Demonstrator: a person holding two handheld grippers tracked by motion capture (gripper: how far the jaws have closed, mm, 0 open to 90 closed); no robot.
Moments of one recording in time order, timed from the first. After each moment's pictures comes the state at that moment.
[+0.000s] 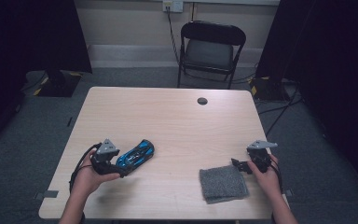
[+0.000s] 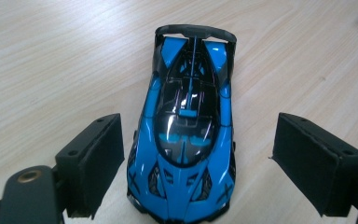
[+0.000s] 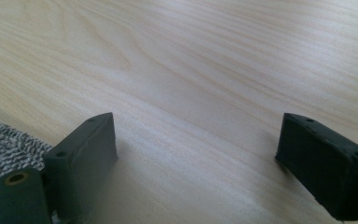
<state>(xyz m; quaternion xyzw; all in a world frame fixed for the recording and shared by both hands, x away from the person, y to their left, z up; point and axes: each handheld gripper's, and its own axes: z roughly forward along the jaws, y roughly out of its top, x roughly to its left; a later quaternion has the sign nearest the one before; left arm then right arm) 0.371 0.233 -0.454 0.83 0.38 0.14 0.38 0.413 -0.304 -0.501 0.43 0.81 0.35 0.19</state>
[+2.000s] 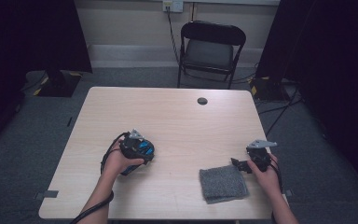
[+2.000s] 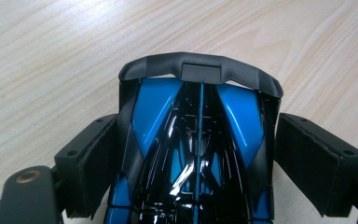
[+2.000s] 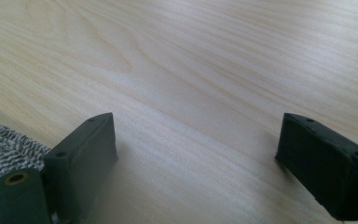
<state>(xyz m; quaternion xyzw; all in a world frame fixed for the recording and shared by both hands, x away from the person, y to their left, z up) 0.439 0.172 -0.489 0.86 0.38 0.11 0.33 0.416 -0.304 -0.501 0.43 0.81 0.35 0.19</state>
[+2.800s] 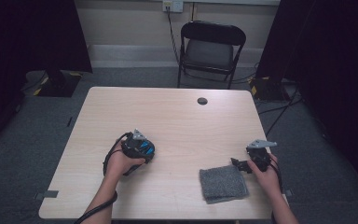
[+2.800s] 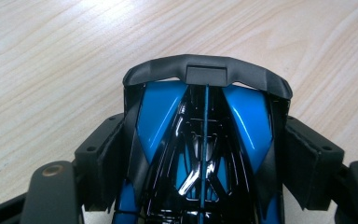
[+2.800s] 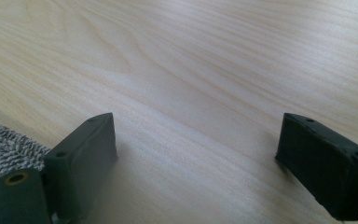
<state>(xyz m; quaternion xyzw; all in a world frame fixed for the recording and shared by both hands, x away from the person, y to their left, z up) 0.437 0.164 -0.489 0.86 0.38 0.14 0.32 0.416 -0.304 -0.501 0.43 0.81 0.35 0.19</state>
